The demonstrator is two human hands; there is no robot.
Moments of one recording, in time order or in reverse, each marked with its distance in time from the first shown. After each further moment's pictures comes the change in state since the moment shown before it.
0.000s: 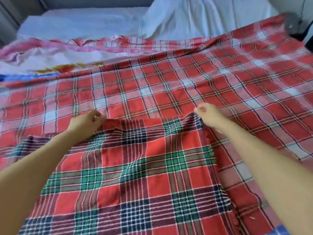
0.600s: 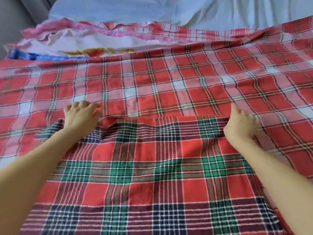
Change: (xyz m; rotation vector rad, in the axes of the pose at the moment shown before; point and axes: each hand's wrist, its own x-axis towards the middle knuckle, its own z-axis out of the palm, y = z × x) left_hand 0.004 -0.108 0.010 0.279 0.222 -0.049; right_hand -0.016 -0.033 0.062 -0.628 0.299 0.104
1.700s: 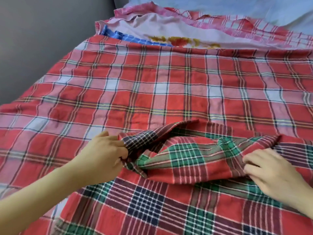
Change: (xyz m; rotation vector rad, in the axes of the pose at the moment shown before) left_hand -0.151 -0.169 -0.029 -0.055 -0.148 0.477; right_hand -0.111 -0.127 0.006 0.013 0.054 -1.393
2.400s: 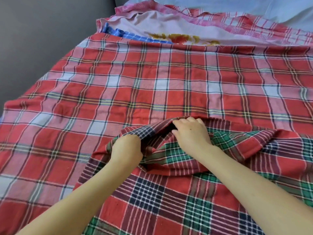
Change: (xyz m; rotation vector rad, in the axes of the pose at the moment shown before) left_hand 0.050 0.055 0.018 -0.115 -0.249 -0.737; right_hand 0.166 -0.098 -0.003 0.221 -0.234 0.391
